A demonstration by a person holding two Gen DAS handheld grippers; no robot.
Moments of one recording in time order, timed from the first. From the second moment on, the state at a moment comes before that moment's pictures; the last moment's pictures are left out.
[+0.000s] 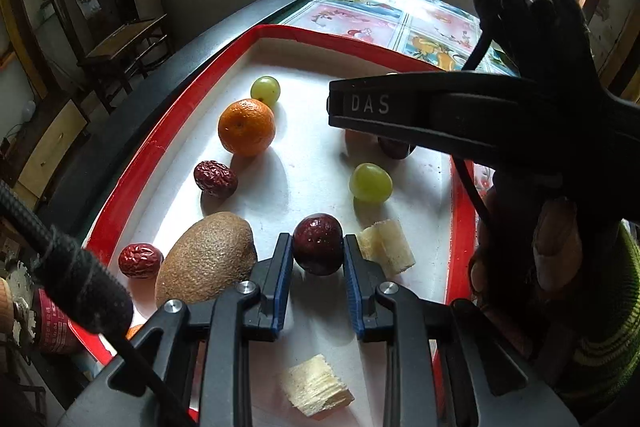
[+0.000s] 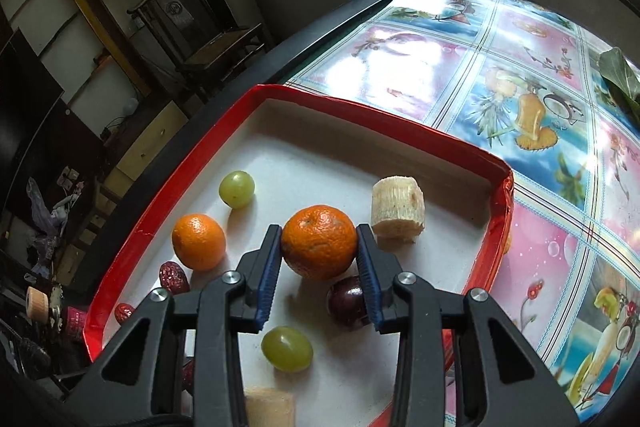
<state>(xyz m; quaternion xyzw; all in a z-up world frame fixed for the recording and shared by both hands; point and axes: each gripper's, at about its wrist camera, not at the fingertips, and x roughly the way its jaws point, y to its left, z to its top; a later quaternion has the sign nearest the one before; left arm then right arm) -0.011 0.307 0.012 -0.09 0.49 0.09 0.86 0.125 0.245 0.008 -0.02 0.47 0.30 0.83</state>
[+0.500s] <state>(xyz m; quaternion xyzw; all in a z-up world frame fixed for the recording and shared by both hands) -0.010 0.300 0.013 -0.07 0.49 0.10 0.86 0.127 0.250 0.007 -0.05 0.47 0.30 0.83</state>
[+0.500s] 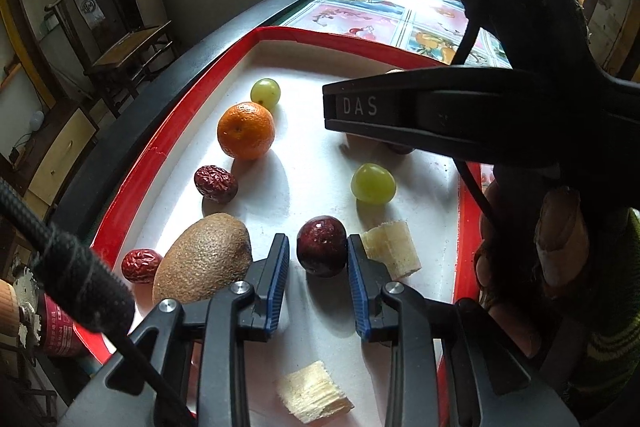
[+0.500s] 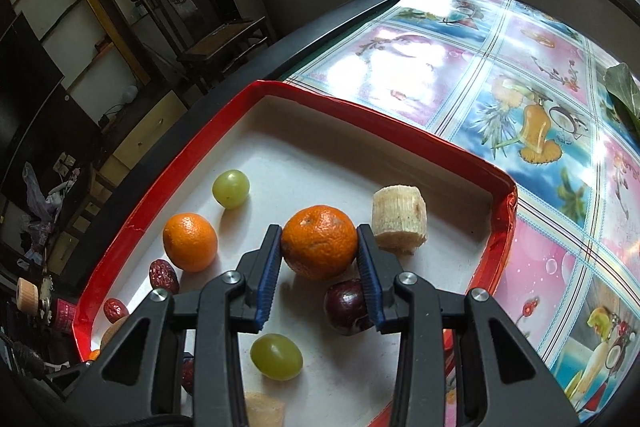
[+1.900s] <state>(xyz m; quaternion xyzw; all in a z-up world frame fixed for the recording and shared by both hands) -0.131 0.286 0.056 -0.04 0.44 0.13 0.89 -0.020 0.165 0.040 -0.20 0.33 0.53 0.76</state>
